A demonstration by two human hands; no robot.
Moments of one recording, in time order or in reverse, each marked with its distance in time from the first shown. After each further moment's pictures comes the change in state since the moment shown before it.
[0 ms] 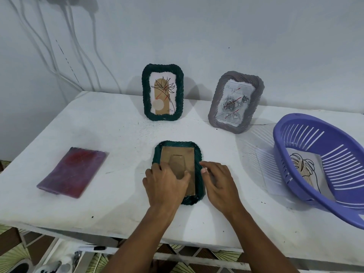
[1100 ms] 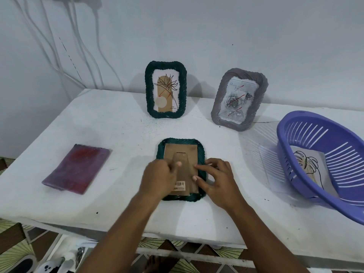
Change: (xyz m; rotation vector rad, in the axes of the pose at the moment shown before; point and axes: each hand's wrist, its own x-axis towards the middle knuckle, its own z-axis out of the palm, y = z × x) left_hand 0.023 -0.021 -0.029 -0.165 -0.248 0.149; right_hand 0.004 0.007 0.003 -0.133 -0.086 -0.056
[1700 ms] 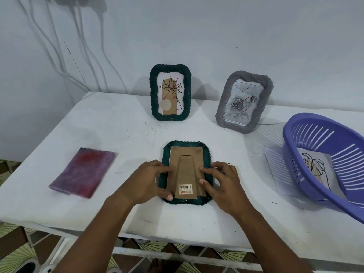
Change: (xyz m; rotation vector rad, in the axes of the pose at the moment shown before) left_hand 0.012 -0.050 -0.039 0.044 -0.328 0.275; right_hand -0.004 -0.004 0.002 -0.046 -0.010 0.016
